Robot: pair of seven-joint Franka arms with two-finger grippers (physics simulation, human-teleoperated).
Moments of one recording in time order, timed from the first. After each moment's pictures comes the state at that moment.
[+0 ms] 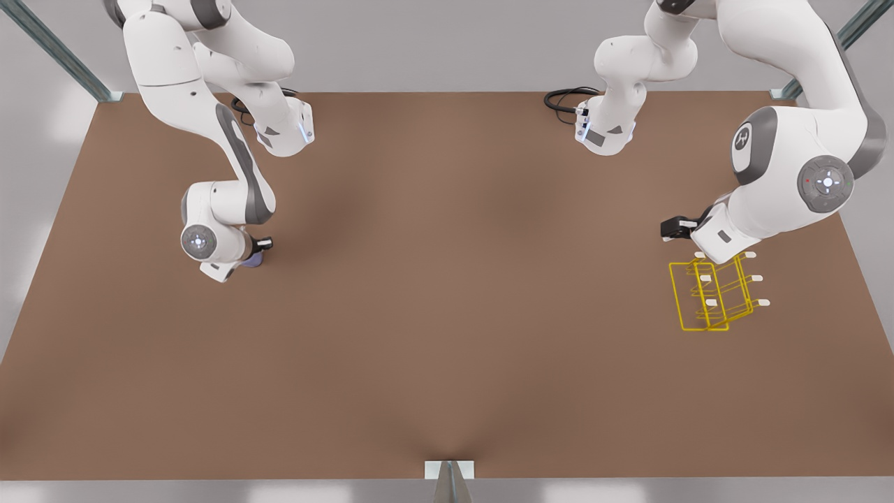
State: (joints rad) left arm -0.01 0.15 -0.07 -1.50 0.01 1.44 0.00; right arm 0.05 0.22 -0.01 -2.31 -0.06 2.17 -0.17
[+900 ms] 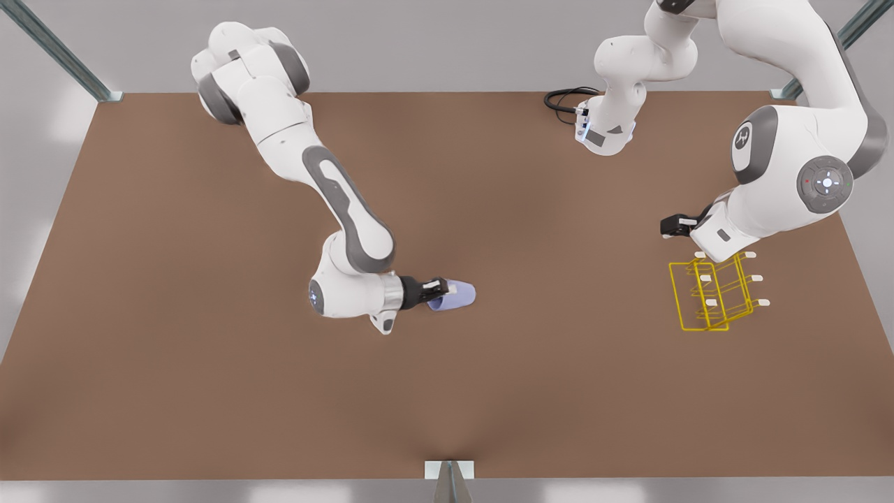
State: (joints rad) left arm -0.01 0.15 -0.07 -1.50 0.01 1.42 0.00; right arm 0.55 0.79 0.02 -1.35 1.24 2.08 -0.27
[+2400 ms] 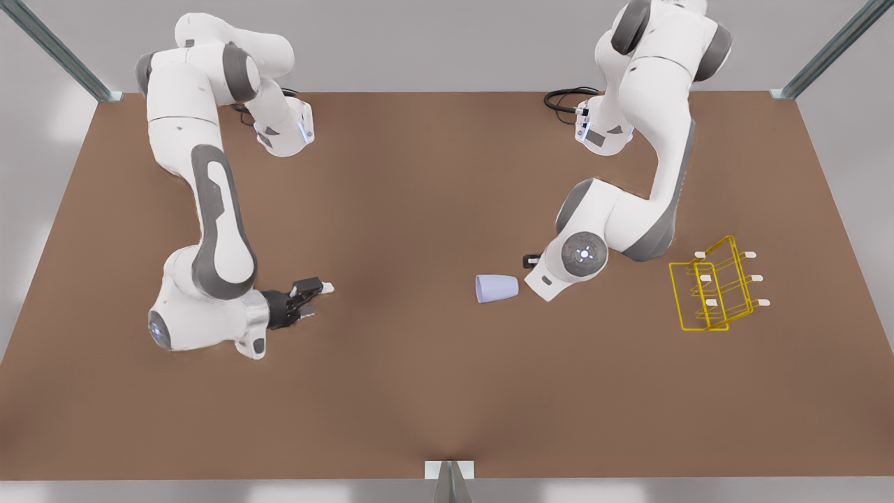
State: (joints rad) left arm -0.39 0.49 -0.09 -1.48 -0.02 1.63 -0.56; right arm 0.22 0.55 -0.07 -1.29 0.56 1.50 -0.55
